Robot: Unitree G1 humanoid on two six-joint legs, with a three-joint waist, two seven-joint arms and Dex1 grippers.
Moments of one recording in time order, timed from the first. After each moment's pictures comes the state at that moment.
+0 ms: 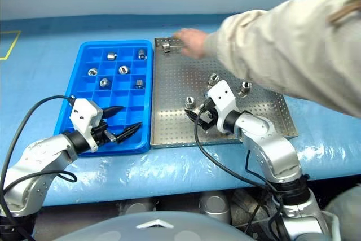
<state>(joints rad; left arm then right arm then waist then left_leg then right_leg) 0.16 0.64 0.11 -0.61 -0.49 0.67 -0.54 -0.21 -0.45 0.18 -0.46 0.35 0.79 0.44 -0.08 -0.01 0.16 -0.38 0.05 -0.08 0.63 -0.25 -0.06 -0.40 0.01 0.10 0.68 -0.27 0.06</state>
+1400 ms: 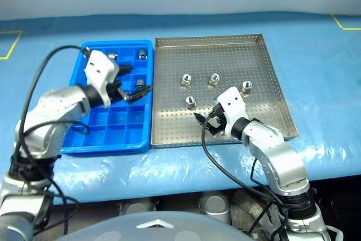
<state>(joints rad) -0.49 0.59 -0.12 -0.18 -0.33 0.69 -0.57 -0.06 -0.46 0.08 -0.56 0.33 0.80 0.42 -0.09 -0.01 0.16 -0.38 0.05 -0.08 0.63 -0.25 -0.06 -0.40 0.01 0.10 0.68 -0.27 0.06</state>
